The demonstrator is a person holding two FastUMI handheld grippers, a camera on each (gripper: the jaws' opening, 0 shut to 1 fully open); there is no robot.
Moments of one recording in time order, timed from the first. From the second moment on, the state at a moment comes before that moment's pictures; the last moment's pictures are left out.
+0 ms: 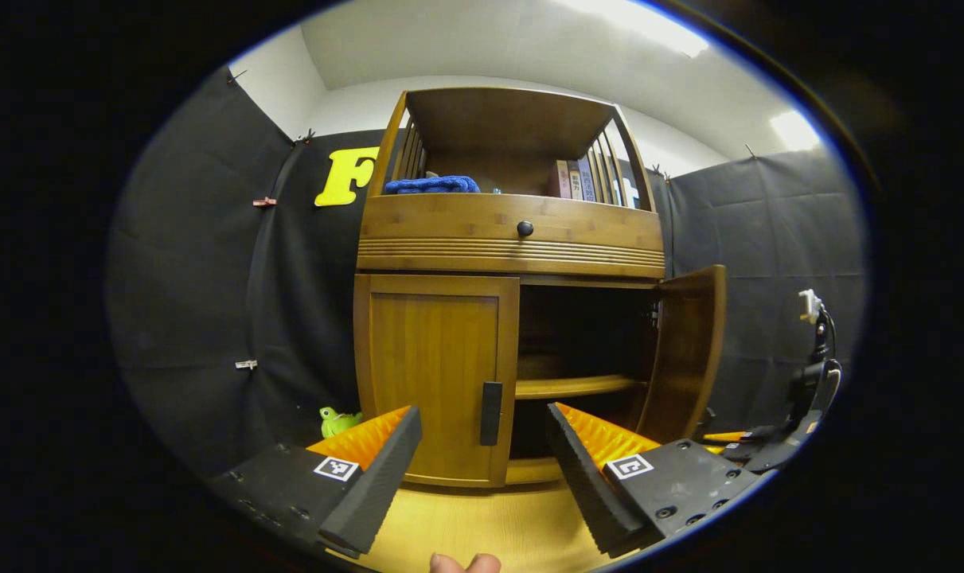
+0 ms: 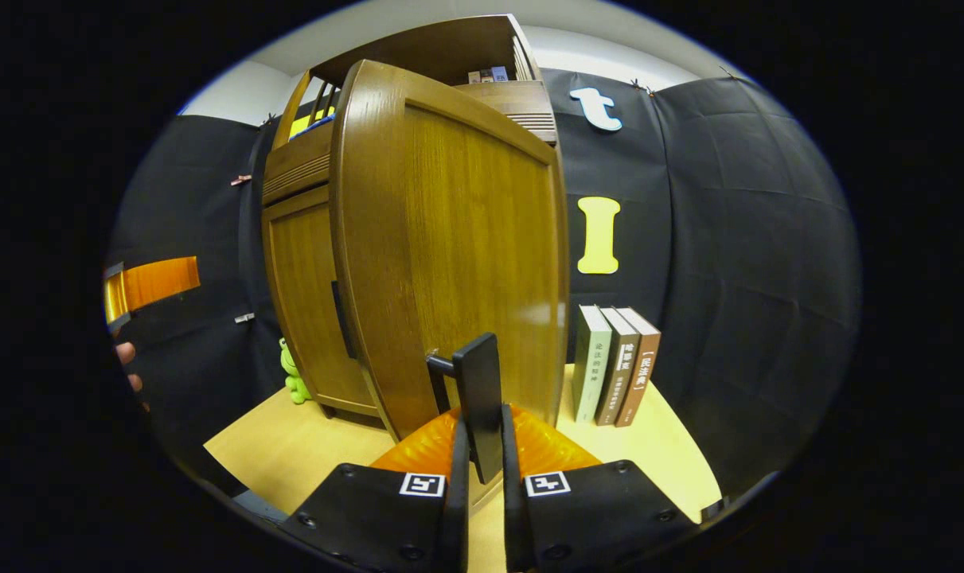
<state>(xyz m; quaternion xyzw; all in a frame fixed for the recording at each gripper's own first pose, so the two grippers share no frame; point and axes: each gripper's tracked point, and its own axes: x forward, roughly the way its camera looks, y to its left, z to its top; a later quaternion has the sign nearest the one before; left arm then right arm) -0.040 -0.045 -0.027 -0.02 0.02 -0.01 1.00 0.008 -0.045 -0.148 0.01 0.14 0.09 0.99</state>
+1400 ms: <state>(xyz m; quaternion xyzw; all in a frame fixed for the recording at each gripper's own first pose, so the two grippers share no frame) 0.071 -0.086 -0.074 -0.02 0.06 0.01 1.00 -0.052 -0.193 -0.042 0.04 0.06 -0.04 1.00</state>
